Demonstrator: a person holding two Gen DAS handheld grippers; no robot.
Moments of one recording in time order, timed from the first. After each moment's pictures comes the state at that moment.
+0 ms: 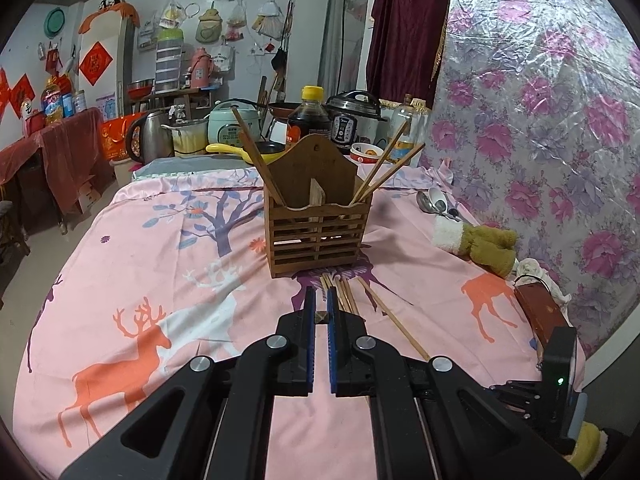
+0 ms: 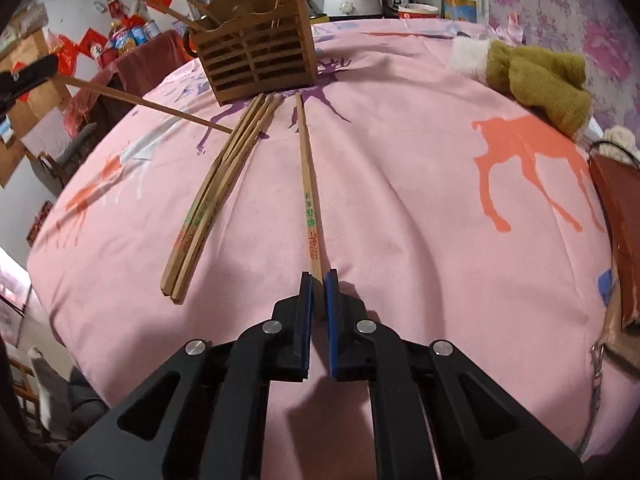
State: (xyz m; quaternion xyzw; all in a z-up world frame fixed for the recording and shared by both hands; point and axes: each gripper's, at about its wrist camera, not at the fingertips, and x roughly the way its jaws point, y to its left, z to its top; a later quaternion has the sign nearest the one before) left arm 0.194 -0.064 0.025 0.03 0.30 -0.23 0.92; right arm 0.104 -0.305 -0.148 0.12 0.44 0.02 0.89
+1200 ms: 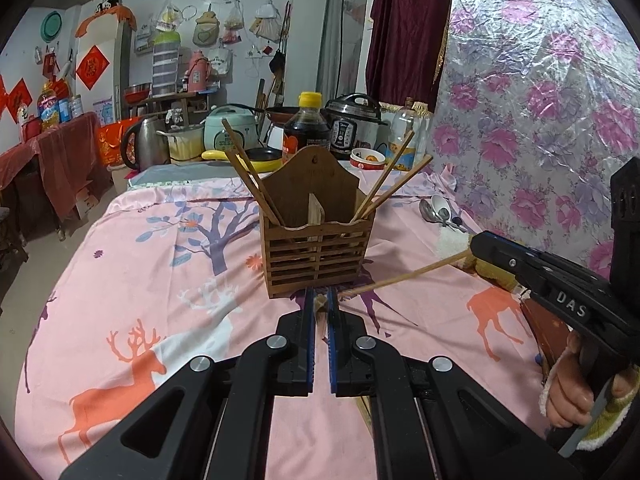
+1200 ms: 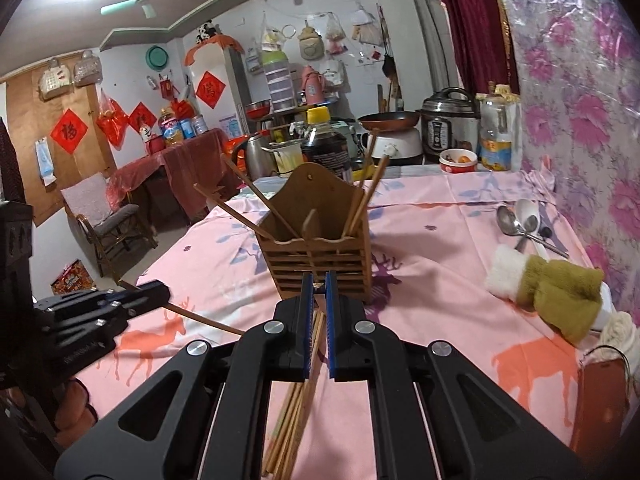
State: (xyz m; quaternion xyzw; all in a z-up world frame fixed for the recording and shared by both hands) left arm 0.229 -0.081 0.029 0.02 0.30 -0.23 0.92; right arm 0.176 -0.292 0.002 0.10 0.25 0.07 0.96
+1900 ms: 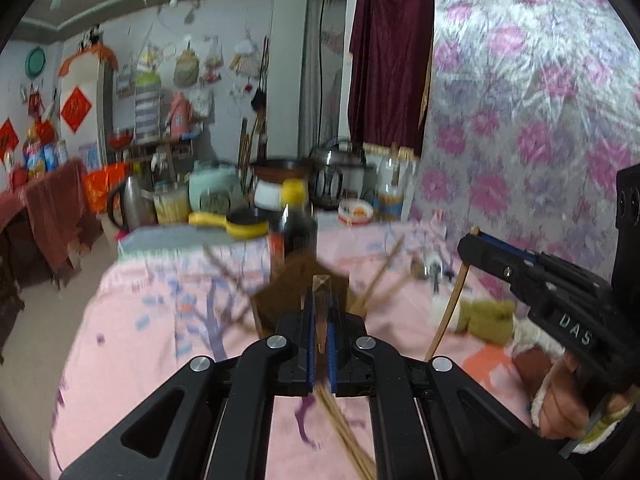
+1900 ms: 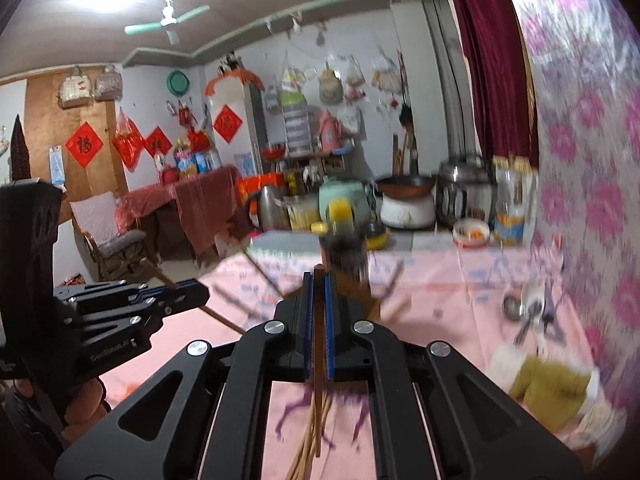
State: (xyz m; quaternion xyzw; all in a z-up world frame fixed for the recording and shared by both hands) left arm 0.276 -0.101 0.134 0.04 0.23 -0.26 0.94; right arm 0.210 -0.285 0.113 0.07 0.15 0.08 0.98
